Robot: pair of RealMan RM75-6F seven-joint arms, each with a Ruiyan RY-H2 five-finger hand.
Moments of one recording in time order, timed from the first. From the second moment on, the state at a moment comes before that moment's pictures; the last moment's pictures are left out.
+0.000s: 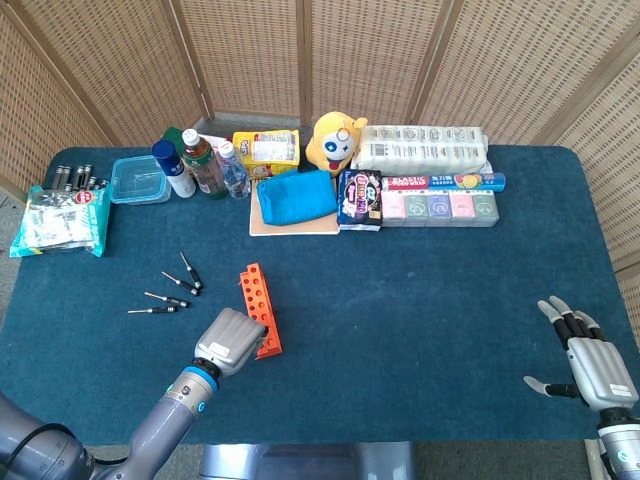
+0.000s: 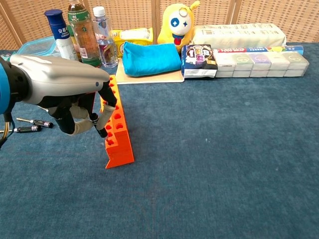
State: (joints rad) left arm -1.04 -1.42 -0.02 -2.30 0.47 1.40 1.02; right arm 0.12 -0.96 0.00 -1.75 -1.45 1.29 0.09
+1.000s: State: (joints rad) left arm -1.04 -1.44 -0.03 -2.28 0.45 1.40 1.02; right arm 0.12 -0.96 0.00 -1.75 -1.45 1.28 0.09
